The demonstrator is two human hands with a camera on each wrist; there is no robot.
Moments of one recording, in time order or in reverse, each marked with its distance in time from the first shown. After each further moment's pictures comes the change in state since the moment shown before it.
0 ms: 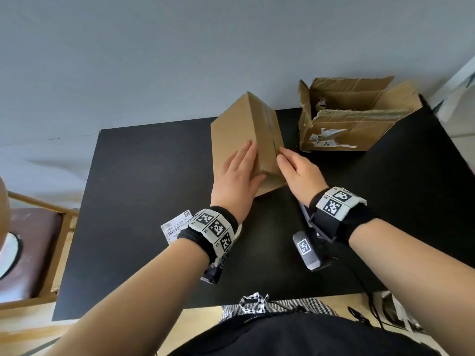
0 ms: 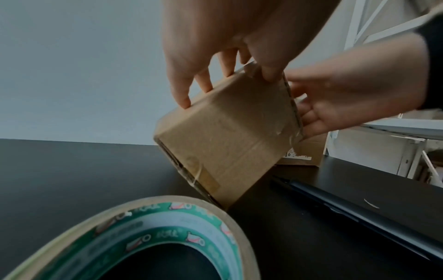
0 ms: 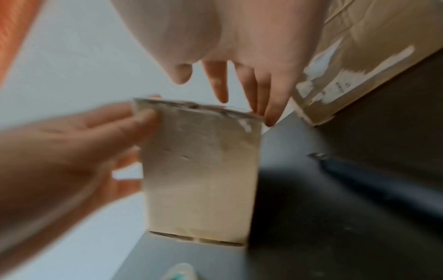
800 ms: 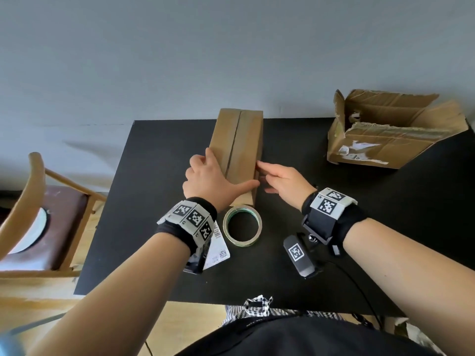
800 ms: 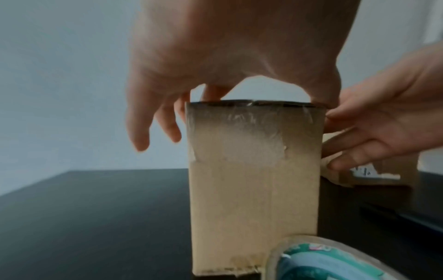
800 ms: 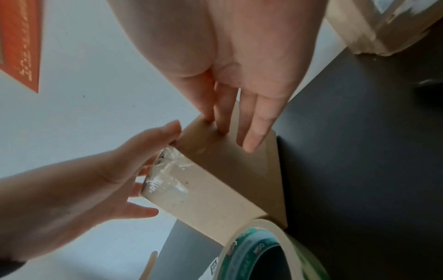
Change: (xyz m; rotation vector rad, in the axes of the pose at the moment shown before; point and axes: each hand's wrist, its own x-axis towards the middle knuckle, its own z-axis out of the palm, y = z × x) left_hand -0.008 -0.044 -0.056 0.258 -0.007 -0.564; right_hand 0.016 -0.038 0.051 0.291 -0.379 -0.014
